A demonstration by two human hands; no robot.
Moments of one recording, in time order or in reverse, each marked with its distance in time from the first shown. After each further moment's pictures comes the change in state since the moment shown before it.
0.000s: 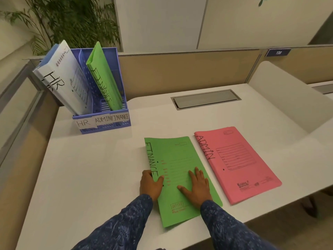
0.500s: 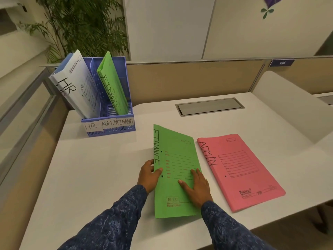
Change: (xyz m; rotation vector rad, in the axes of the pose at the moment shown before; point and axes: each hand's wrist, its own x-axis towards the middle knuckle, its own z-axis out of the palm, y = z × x) left_hand 0.004 0.036 -0.034 -0.347 -0.114 0.140; right_hand 0.002 -0.015 -0.020 0.207 0.082 -0.036
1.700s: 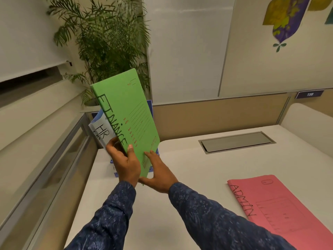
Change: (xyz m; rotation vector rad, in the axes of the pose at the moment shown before) left_hand 0.051 0.175 -0.141 -0.337 0.619 0.787; right_hand 0.091 -0.303 -0.023 0.255 -0.152 -0.654
